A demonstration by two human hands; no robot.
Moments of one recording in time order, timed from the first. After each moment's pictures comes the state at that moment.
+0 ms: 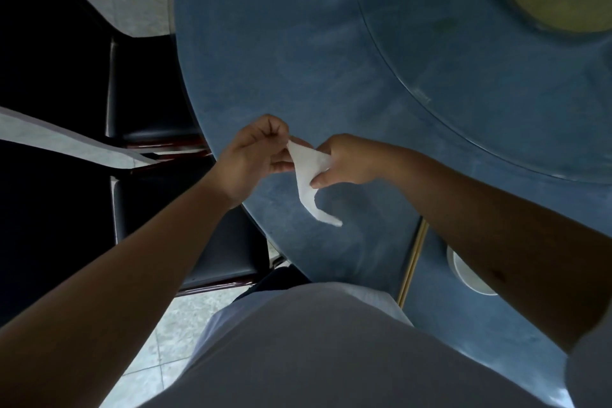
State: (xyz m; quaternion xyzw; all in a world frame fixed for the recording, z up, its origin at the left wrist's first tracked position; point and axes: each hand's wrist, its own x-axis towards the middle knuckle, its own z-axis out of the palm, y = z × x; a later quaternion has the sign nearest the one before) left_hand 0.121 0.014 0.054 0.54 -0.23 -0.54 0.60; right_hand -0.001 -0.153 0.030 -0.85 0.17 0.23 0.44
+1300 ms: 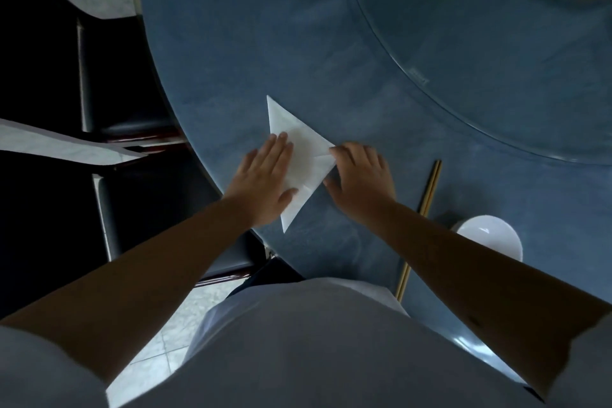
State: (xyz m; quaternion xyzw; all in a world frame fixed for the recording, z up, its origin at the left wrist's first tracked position) left_hand 0.107 0.026 -0.063 0.78 -0.60 -0.19 0.01; right_hand -0.062 -0.116 -0.057 -0.92 0.34 -0.01 0.18
